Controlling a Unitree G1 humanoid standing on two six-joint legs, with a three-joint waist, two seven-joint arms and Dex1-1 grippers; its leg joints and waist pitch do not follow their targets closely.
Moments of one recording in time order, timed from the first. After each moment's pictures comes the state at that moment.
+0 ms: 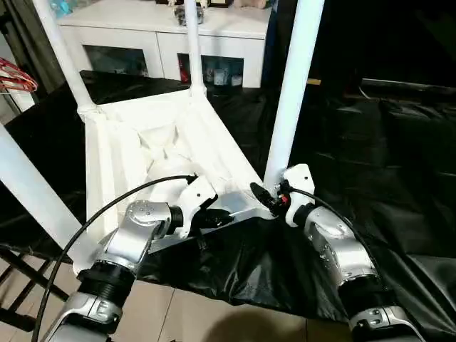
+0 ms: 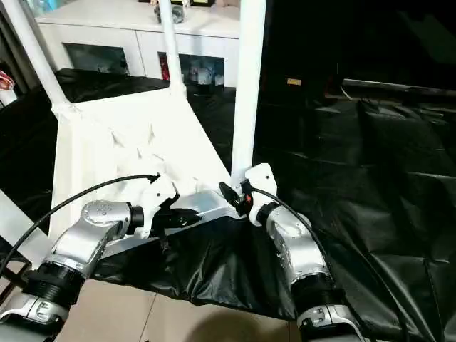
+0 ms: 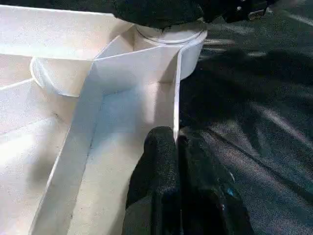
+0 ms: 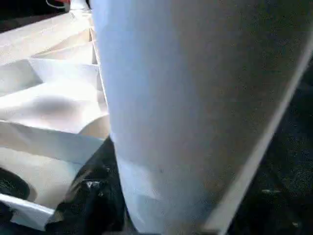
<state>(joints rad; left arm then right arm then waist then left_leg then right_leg) -0.45 0.26 -0.21 0.44 0.03 0.25 -0.99 -0.41 -0.08 0.04 0.56 0.06 0.03 0.54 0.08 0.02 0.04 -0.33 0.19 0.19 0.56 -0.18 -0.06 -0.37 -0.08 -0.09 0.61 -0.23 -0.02</state>
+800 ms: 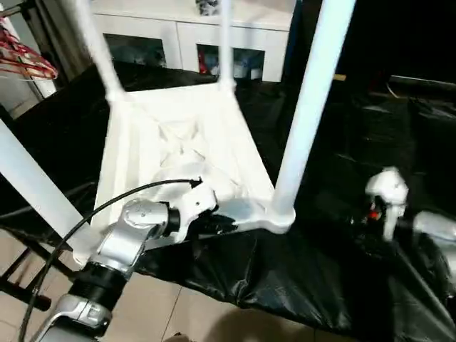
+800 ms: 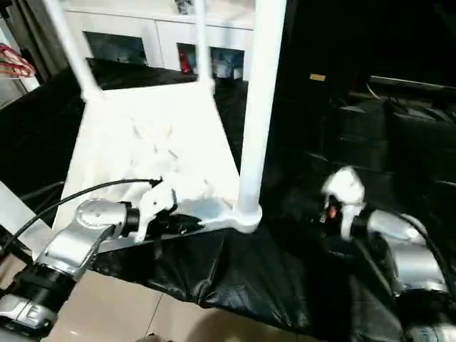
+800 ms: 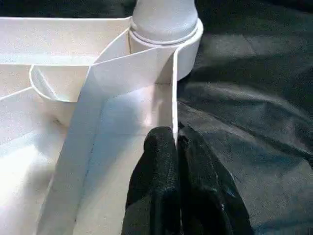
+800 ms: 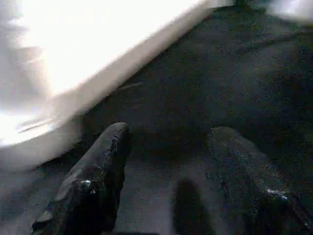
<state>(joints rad) -0.44 0.33 -0.26 0.42 -0.01 0.07 -1.16 -0.35 -0.54 -0.12 0.49 0.18 0.09 0.81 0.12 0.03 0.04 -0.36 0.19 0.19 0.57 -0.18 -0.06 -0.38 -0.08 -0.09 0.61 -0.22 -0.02</state>
